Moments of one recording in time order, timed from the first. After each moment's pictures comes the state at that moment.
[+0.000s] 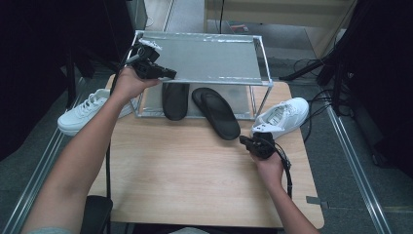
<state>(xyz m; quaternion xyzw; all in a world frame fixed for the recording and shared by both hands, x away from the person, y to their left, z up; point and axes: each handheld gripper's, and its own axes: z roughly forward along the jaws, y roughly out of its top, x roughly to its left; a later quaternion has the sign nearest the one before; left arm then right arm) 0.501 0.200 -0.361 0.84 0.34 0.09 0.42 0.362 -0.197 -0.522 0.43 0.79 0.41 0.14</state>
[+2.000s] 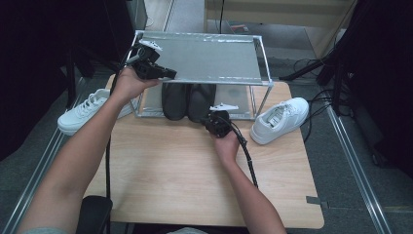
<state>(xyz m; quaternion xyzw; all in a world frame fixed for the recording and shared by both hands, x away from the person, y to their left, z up) 0.499 0.199 -0.361 0.84 0.34 0.10 0.42 0.430 -0.067 -0.528 0.44 0.77 0.44 0.11</state>
